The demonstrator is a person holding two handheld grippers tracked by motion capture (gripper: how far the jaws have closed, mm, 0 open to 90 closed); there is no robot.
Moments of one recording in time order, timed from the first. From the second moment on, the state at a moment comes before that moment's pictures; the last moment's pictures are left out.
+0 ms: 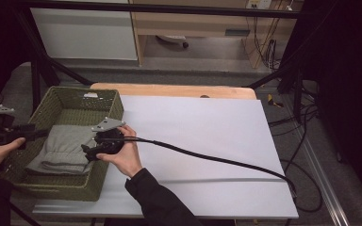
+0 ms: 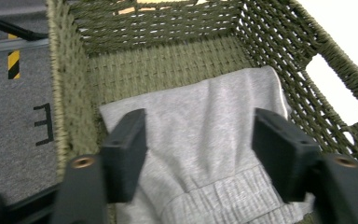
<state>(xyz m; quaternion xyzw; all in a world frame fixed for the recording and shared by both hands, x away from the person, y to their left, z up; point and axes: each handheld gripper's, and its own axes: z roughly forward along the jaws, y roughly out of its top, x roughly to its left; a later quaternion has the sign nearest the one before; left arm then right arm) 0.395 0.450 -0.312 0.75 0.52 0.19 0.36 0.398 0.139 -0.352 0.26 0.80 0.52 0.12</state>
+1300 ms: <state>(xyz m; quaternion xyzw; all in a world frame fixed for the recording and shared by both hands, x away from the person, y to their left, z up) 0.389 0.348 -0.333 0.80 0.43 0.16 0.39 0.399 -0.017 -0.364 0.32 0.80 0.49 0.14</state>
